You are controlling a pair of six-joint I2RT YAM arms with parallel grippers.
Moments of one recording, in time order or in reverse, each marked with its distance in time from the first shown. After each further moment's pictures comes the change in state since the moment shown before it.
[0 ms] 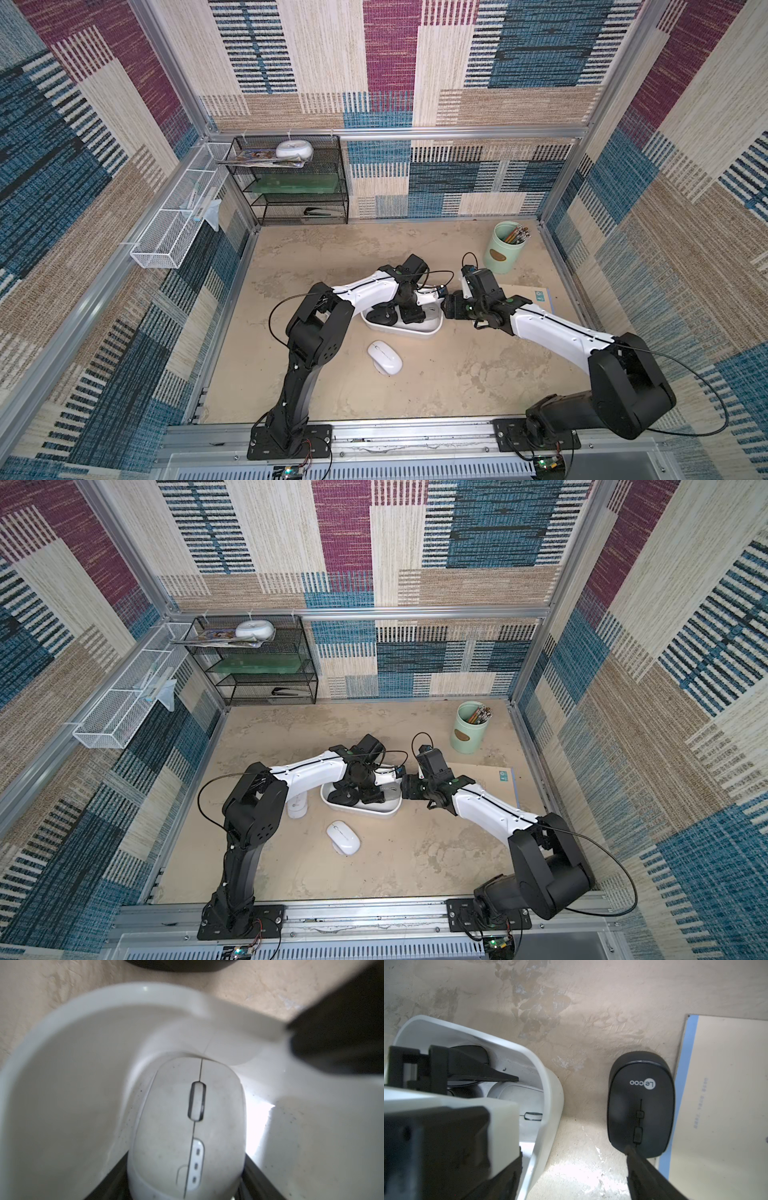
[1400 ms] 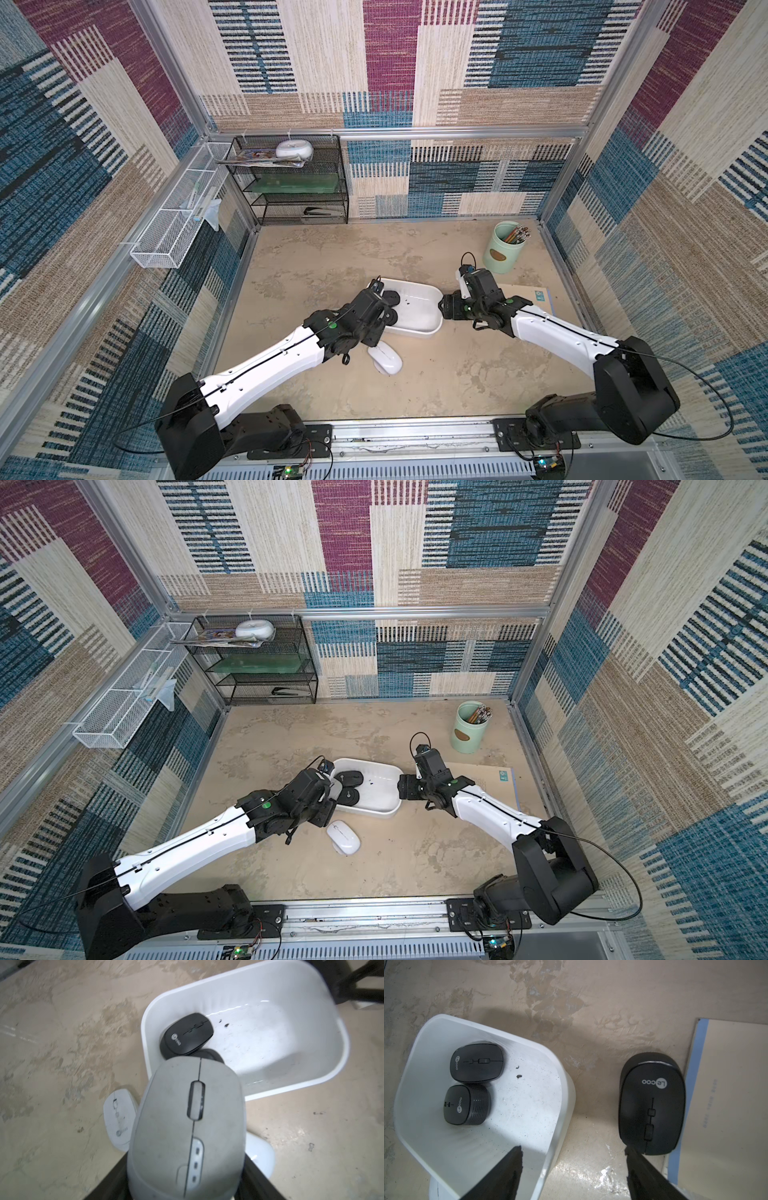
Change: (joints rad) left arm -0.106 -0.900 -0.637 -0.087 -0.549 -0.981; right arm 0.031 -0.030 0.006 -0.010 0.007 0.007
